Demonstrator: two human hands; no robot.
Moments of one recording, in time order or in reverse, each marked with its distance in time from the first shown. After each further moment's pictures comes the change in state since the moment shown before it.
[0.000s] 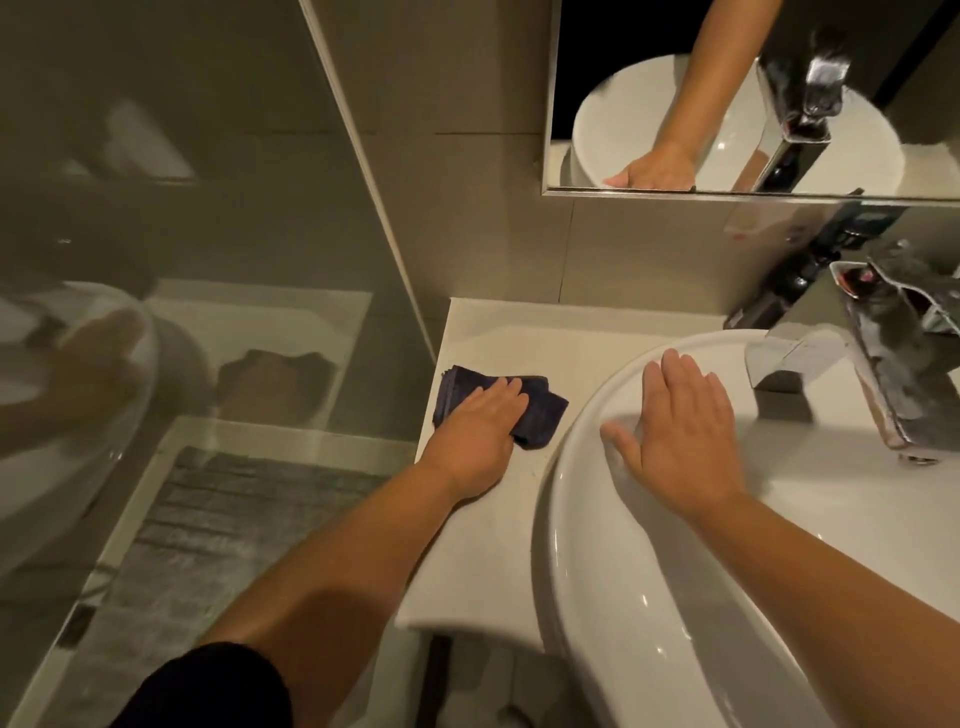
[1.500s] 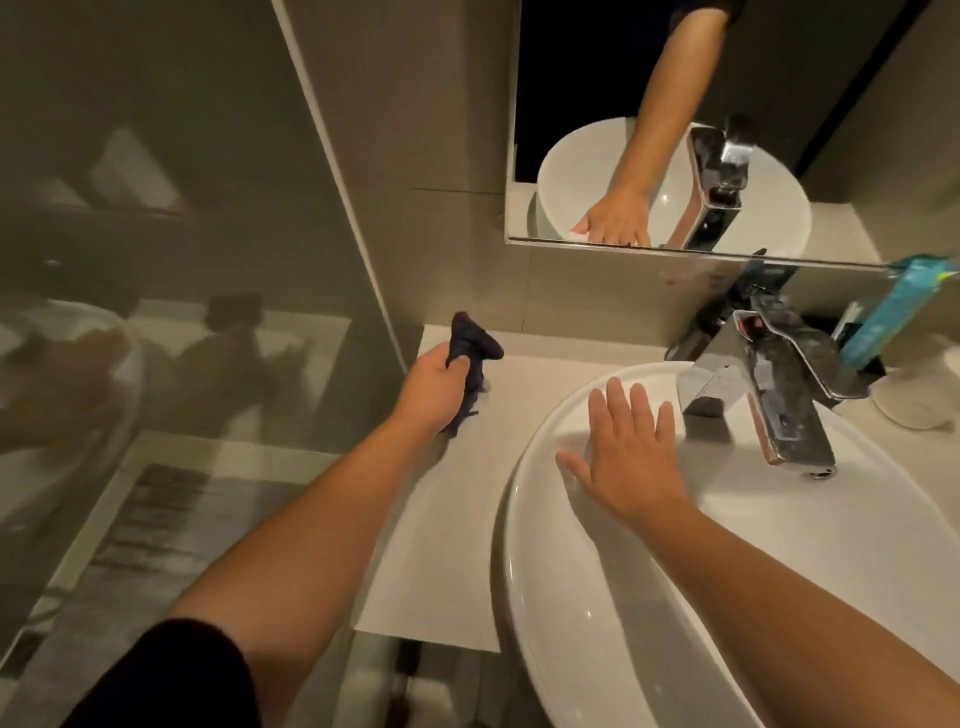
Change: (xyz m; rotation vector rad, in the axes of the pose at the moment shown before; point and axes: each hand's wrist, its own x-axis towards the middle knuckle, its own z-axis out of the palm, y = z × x) left_hand 0.030 0.045 -0.092 -0.895 0.282 -0.523; right_hand -0.002 0.006 -0.022 -0.050 -0.225 -0.027
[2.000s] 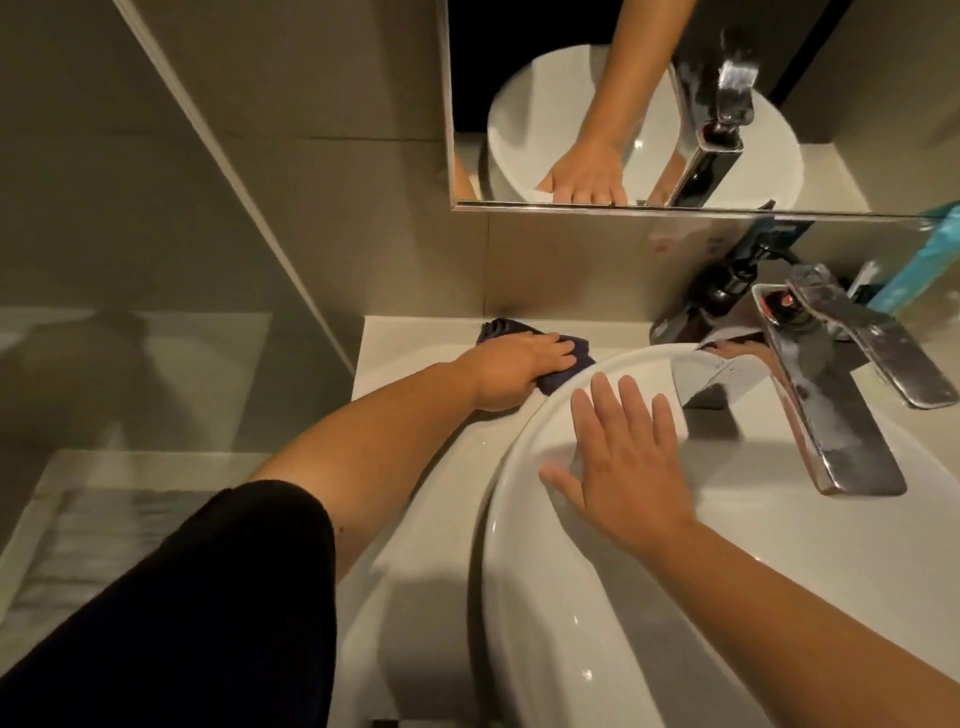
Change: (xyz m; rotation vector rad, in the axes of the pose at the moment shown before) left_hand 0.127 -0.040 0.114 0.960 -0.695 0.807; right_hand 0.006 0.004 0.018 -0.070 0.097 -0.011
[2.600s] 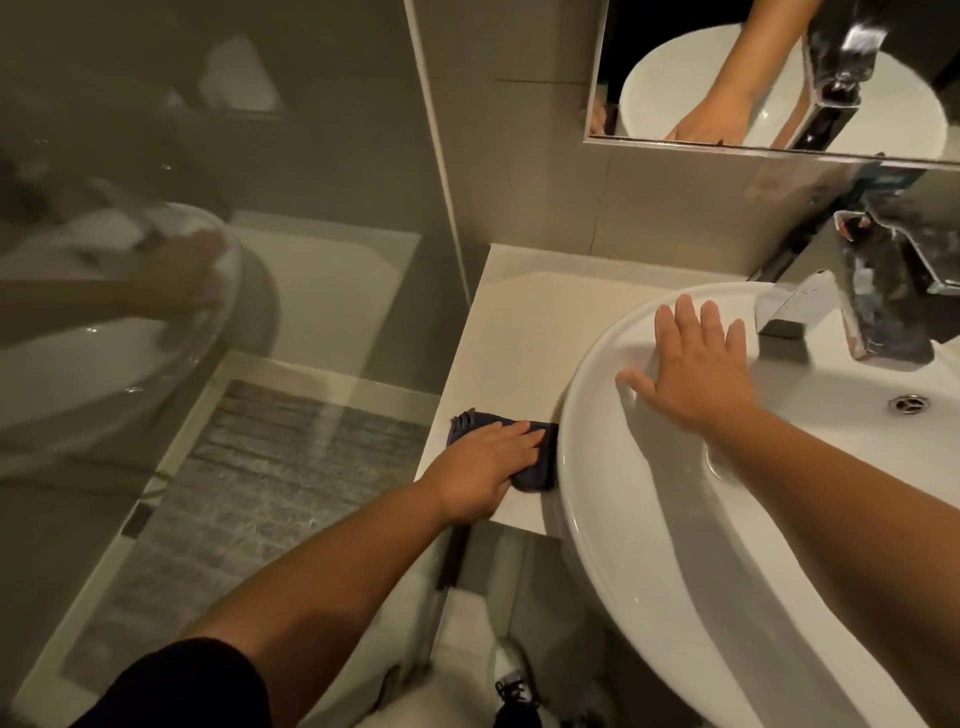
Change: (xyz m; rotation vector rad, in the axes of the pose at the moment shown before) left_hand -0.256 0.134 0.081 -0.092 0.169 -0.260; right_hand -0.007 0.002 -0.018 0.079 -0.128 -0.046
